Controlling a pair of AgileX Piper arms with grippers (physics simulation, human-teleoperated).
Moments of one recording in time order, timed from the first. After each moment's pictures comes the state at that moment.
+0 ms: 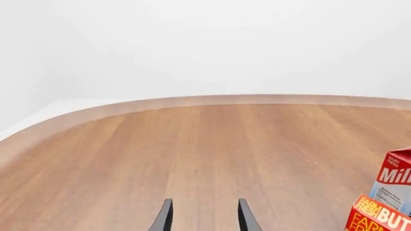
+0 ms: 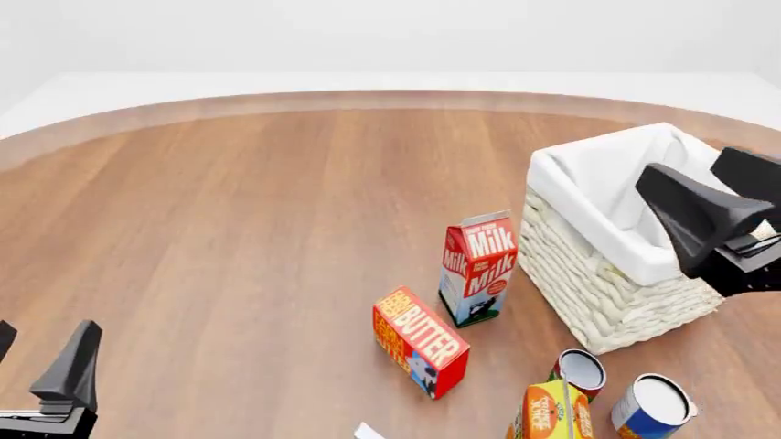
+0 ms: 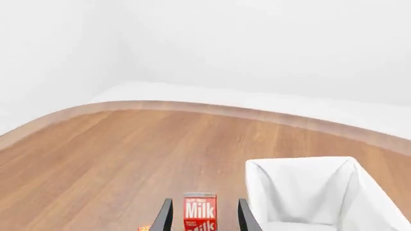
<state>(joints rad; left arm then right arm) 0.00 0.01 0.00 0.00 0.00 0.38 0.53 -0.63 0.18 0.06</state>
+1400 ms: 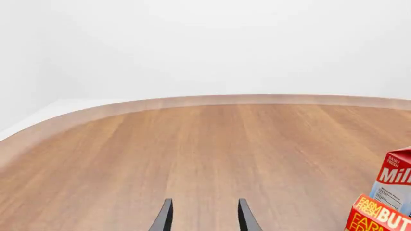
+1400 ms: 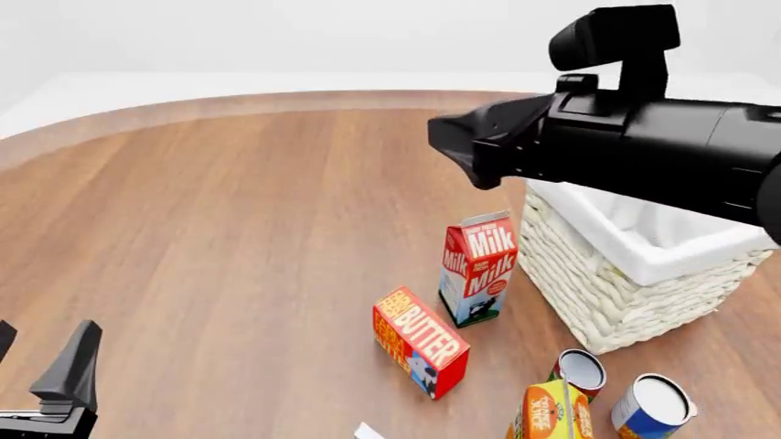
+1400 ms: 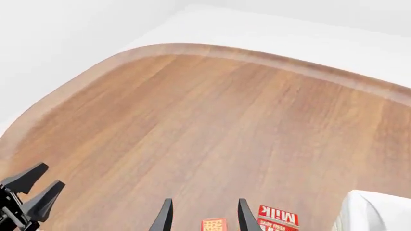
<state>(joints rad) 0.00 0.01 0.00 0.00 0.00 0.69 1.11 -1.11 0.38 0.14</state>
